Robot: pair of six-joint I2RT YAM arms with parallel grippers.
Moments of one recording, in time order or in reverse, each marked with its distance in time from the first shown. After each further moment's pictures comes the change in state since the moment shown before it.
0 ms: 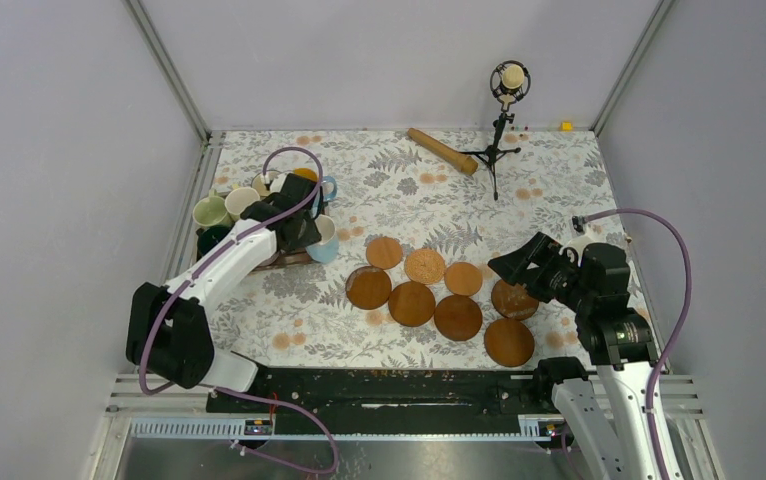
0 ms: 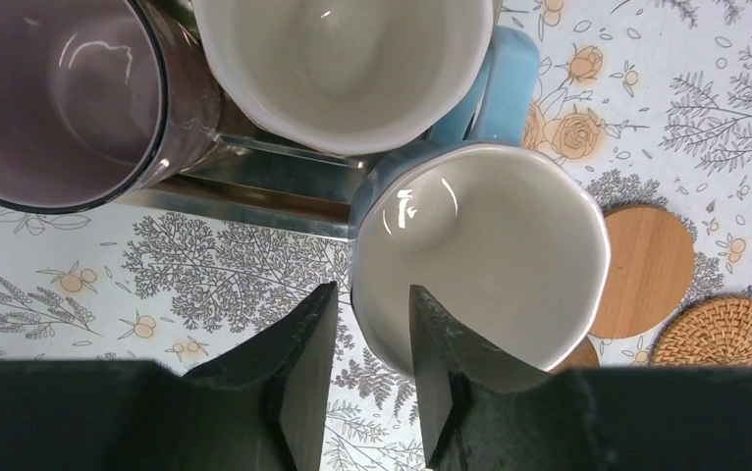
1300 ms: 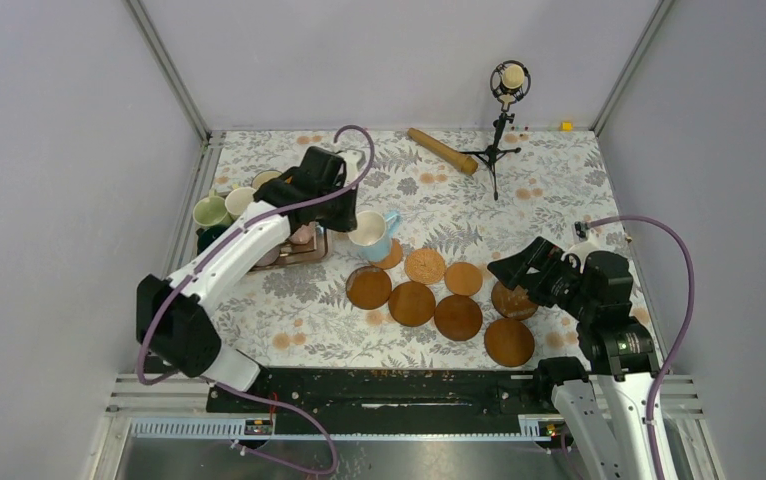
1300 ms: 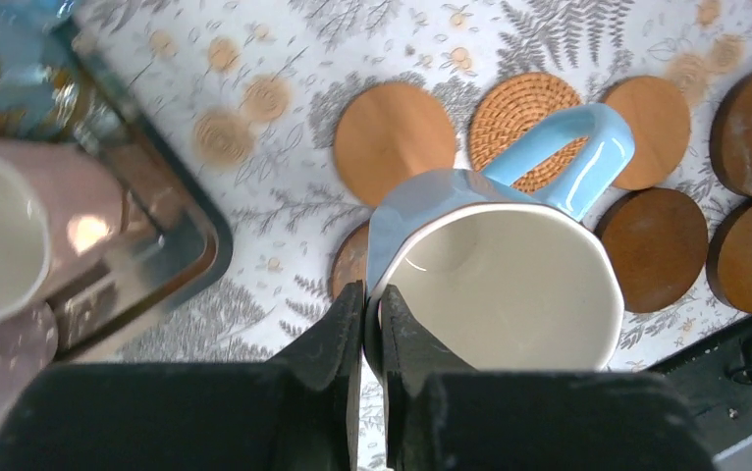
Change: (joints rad) left arm -0.122 0.038 0.247 -0.063 0.403 0.470; right arm 0.000 -0.055 -0.023 -0.008 0.010 -0.008
